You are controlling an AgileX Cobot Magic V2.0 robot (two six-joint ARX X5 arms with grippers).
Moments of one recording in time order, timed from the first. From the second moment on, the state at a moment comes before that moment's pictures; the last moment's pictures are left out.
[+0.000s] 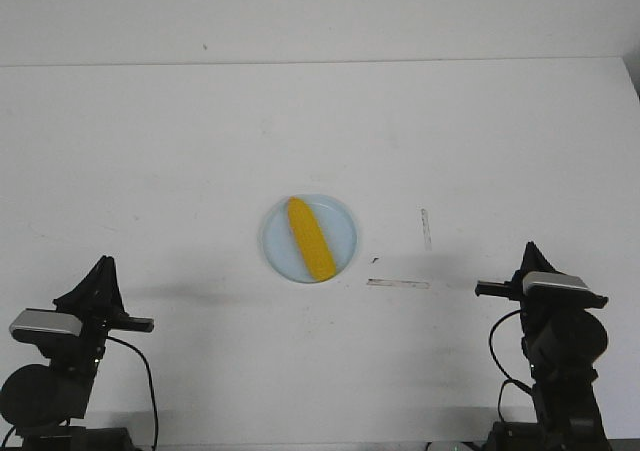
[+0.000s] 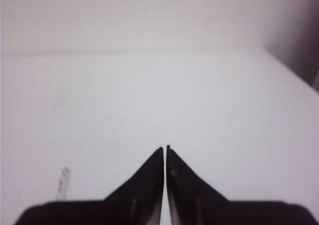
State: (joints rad) left arm 0.03 0.24 0.39 0.06 0.11 0.00; right arm -0.07 0.48 0.42 -0.08 0.08 0.03
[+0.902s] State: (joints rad) left arm 0.03 0.24 0.39 0.06 0.11 0.00; right arm -0.07 0.19 0.42 -0.11 0.08 0.04
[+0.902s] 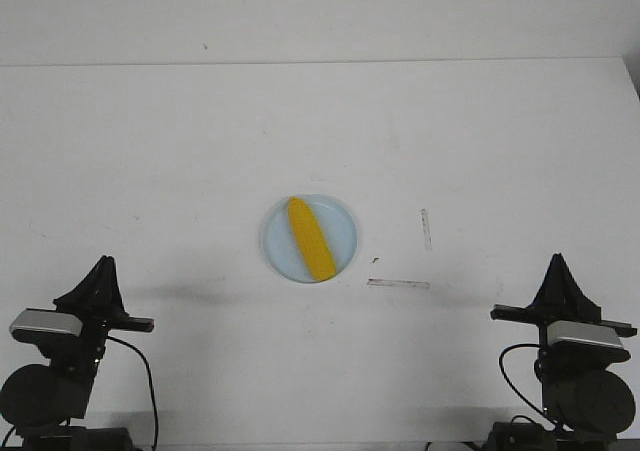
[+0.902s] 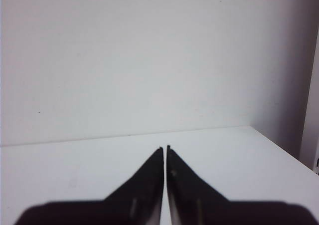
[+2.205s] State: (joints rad) left arm 0.01 0.01 0.04 0.17 0.00 -0.04; right arm -0.07 0.18 0.42 -0.11 0.08 0.04
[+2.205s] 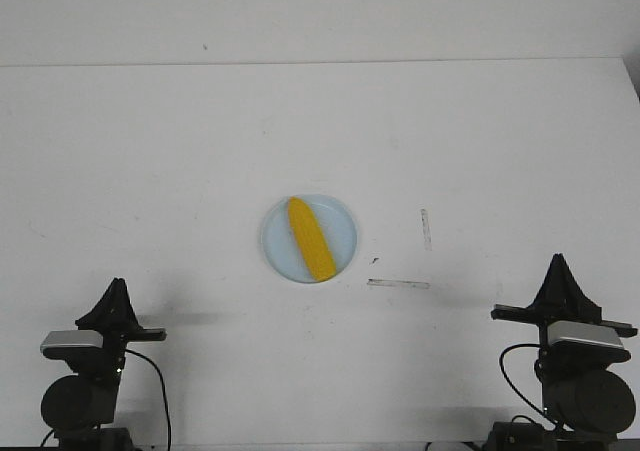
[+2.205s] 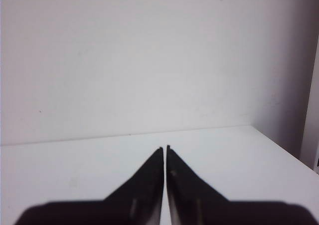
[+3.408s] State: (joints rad) left arm 0.01 0.00 0.03 0.17 0.00 -0.04; right arm -0.07 0.18 0.42 -0.11 0.08 0.04
